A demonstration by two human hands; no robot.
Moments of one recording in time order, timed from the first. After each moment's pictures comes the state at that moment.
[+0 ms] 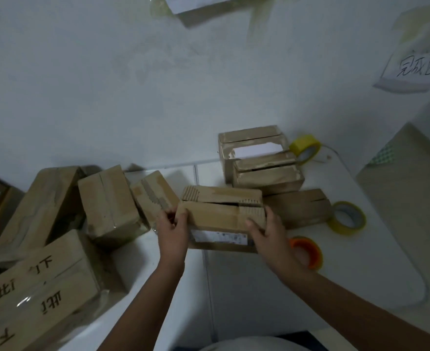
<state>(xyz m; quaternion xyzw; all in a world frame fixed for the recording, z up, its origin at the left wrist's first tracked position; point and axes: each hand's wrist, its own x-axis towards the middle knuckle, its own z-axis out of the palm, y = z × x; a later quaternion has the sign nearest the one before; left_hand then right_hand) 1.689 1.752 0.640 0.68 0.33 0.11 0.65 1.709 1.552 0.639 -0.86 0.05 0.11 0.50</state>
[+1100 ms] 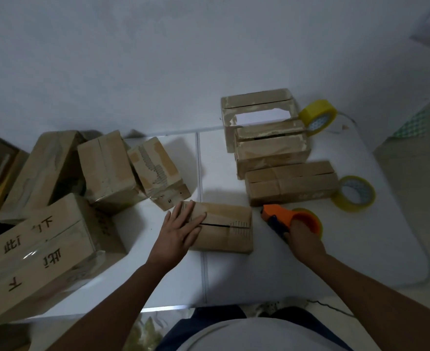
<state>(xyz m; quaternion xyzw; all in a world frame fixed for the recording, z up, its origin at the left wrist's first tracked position) 1.628 1.779 0.537 0.97 -0.07 0.00 0.21 1.709 1.438 0.509 -0.94 0.02 0.27 0.18</state>
